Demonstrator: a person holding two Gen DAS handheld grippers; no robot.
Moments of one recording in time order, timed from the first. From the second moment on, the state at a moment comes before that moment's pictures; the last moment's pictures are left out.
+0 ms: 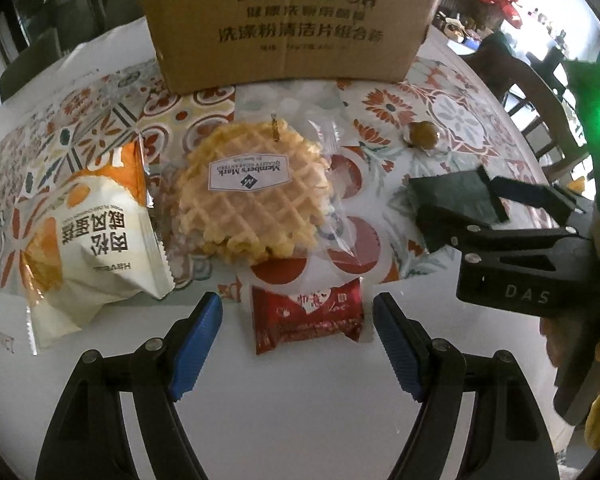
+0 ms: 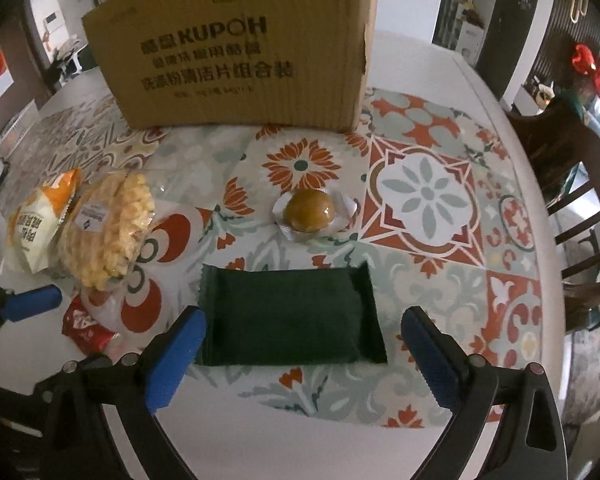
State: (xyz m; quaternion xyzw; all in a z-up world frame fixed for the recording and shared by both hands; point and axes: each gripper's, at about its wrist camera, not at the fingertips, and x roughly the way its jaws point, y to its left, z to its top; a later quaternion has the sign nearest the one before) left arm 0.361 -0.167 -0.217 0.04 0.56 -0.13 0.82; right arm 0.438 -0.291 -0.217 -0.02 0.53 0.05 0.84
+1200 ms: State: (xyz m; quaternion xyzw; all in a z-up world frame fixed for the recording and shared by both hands) left arm 0.333 -0.170 -0.191 0.02 0.53 -0.18 0.83; right arm 0.394 -0.293 -0.183 0.04 0.52 0.09 0.85
